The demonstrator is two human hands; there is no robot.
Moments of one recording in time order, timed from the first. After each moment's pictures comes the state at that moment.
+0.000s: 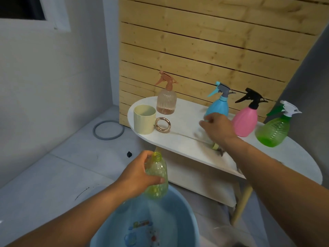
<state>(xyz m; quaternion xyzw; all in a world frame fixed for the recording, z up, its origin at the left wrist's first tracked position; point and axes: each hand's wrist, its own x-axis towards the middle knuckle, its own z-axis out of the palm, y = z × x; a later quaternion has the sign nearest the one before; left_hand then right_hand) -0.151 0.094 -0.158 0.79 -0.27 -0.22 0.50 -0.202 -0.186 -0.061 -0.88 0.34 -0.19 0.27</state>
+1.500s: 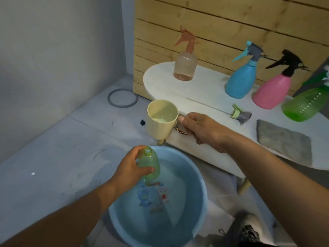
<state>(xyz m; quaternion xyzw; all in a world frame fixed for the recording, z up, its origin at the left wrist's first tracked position) -0.177 0.159 -0.272 0.76 -0.15 -0.22 0.59 -0.238 -0.072 -0.096 -0.87 0.17 0.05 0.47</state>
